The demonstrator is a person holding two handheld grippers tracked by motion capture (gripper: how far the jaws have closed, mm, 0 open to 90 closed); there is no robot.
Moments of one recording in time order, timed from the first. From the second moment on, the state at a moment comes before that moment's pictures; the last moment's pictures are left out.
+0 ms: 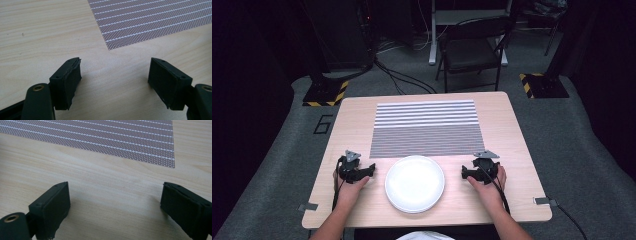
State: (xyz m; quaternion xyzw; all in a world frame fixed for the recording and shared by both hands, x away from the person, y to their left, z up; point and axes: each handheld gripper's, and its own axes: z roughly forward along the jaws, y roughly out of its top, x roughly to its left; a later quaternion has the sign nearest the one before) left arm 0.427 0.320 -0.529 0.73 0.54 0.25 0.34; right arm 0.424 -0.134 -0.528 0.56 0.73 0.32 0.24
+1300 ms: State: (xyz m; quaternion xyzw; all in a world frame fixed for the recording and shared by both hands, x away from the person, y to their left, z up) left arm 0.399 0.311 -0.489 0.71 0.55 0.19 0.39; right arm 0.399 -0.107 -0.493 0.51 0.74 0.38 0.21
